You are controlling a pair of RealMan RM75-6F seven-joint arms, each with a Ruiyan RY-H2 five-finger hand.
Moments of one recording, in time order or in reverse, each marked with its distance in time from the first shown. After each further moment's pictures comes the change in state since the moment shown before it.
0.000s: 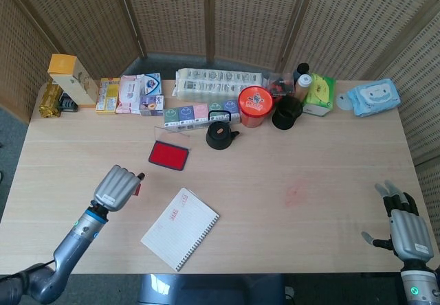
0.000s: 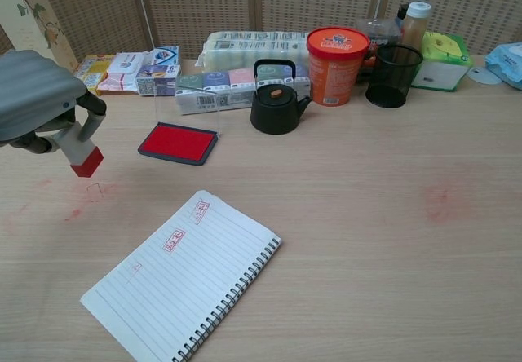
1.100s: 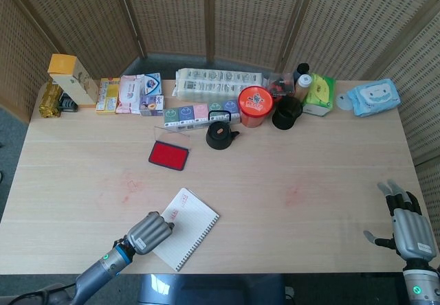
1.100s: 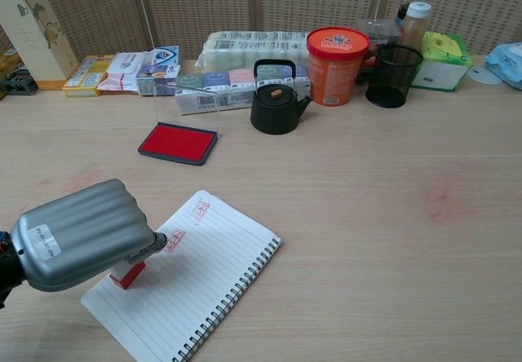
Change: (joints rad) left arm 0.029 -0.177 0.214 0.080 0.228 -0.060 0.170; right arm -0.001 0.007 0.004 0.006 0.001 0.002 0.014
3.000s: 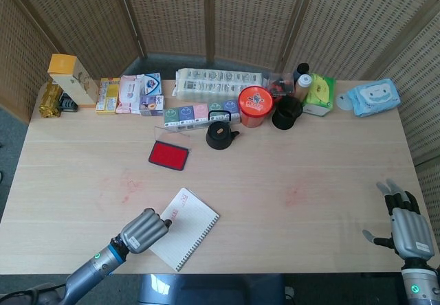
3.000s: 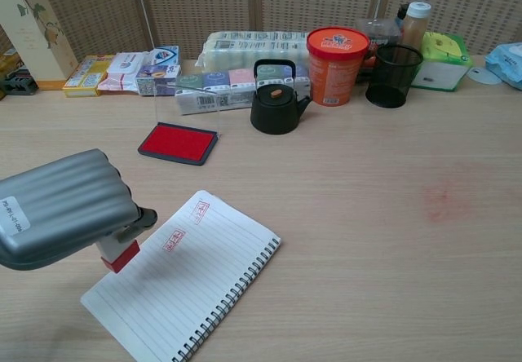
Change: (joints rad) left arm -0.039 0.094 0.023 -0.108 0.016 0.085 0.004; right arm 0.004 -0.010 0.004 0.007 0.007 0.001 -0.006
